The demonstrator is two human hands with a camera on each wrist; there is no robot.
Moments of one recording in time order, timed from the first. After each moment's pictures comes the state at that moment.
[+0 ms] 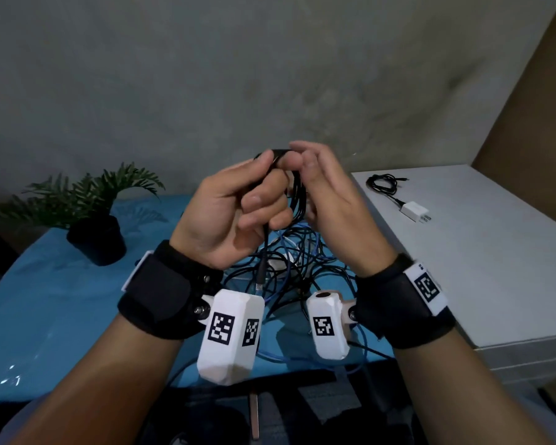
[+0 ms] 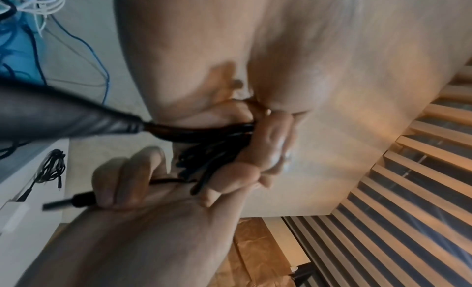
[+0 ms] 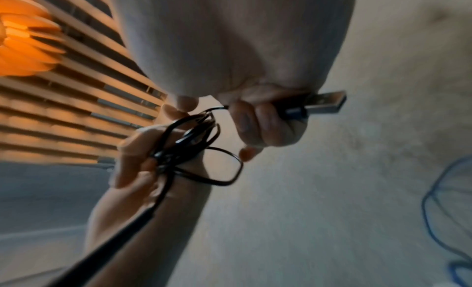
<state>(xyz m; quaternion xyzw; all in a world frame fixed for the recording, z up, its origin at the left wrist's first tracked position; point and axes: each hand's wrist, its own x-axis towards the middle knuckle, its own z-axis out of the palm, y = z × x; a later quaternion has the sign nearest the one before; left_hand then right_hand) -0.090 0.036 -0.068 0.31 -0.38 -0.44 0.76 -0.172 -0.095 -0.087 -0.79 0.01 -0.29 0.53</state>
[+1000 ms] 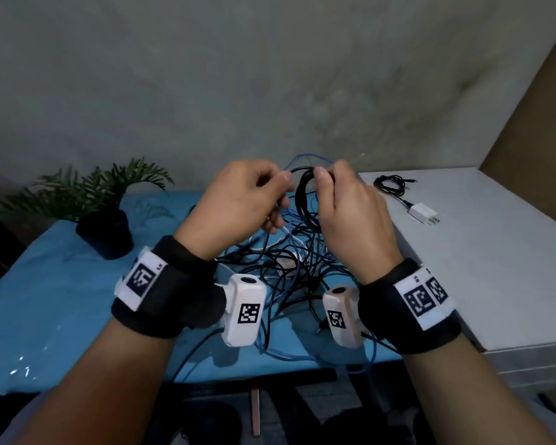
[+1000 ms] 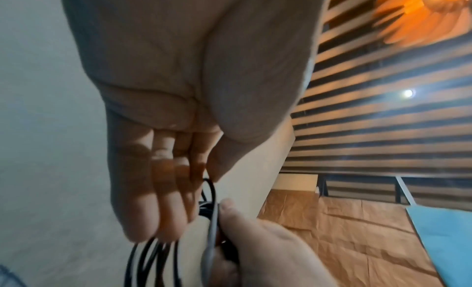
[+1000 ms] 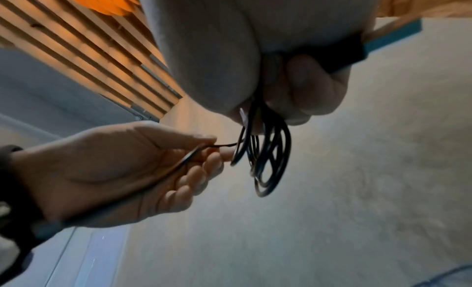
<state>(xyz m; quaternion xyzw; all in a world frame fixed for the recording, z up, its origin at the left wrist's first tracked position) -0.075 0.044 -0.069 0.77 -0.36 -0.08 0.51 -0.168 -0.090 -0.094 -0.91 0.17 -0.33 0.19</state>
